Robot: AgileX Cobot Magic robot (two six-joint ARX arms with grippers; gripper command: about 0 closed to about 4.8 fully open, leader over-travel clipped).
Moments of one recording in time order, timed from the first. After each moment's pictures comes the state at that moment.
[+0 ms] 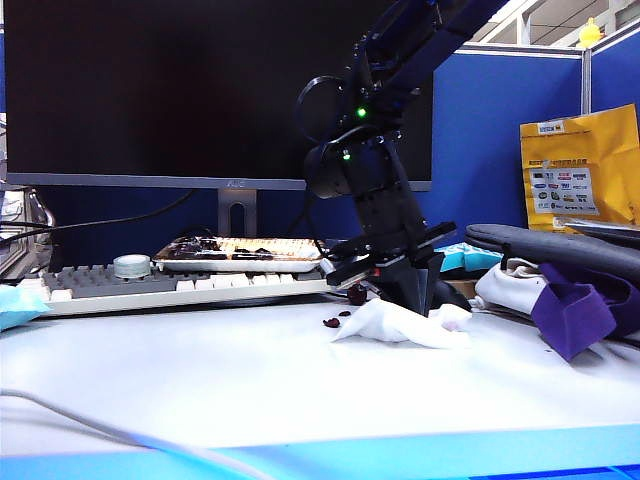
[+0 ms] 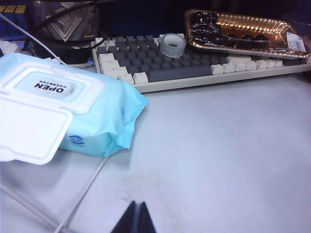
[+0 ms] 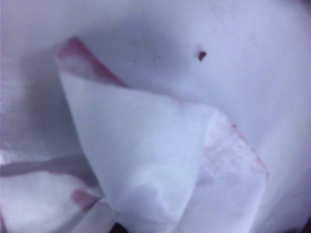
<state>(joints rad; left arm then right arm) 0.02 0.00 0.04 -0.24 0.04 -0.06 0.53 2.44 2.17 -1.29 0.30 -0.01</state>
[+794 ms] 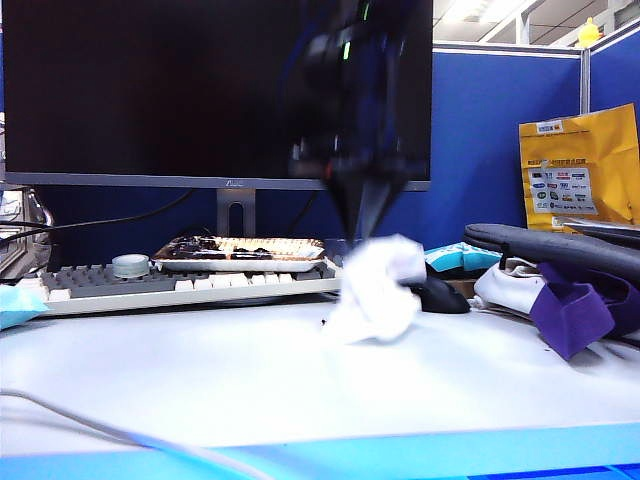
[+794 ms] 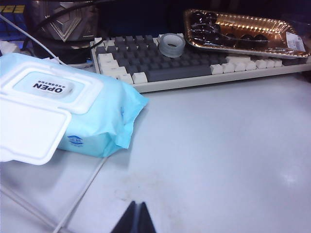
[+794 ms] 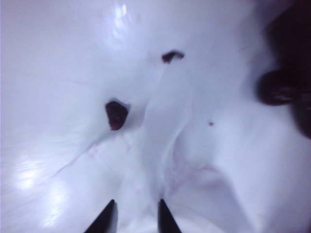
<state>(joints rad) 0.02 0.00 0.04 -0.24 0.04 -0.06 0.53 2.39 2.49 -1.38 0.08 0.00</state>
